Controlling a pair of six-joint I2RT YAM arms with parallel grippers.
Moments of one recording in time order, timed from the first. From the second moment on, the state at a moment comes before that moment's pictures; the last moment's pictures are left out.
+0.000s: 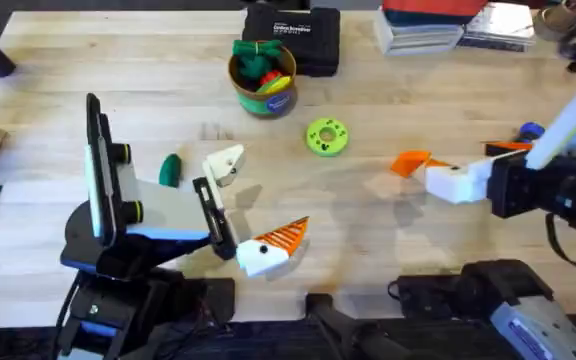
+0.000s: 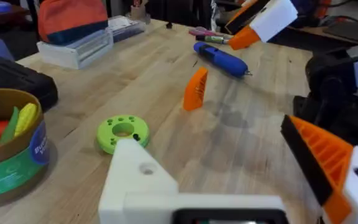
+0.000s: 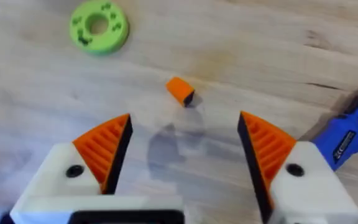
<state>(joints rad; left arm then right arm) -0.20 0.01 0.01 -0.07 0.98 -0.03 0.04 0.57 0.77 -1.06 -0.14 -0.12</state>
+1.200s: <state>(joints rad) -0.20 0.01 0.01 -0.07 0.98 -0.03 0.17 1.20 0.87 -0.99 -0.03 -0.63</state>
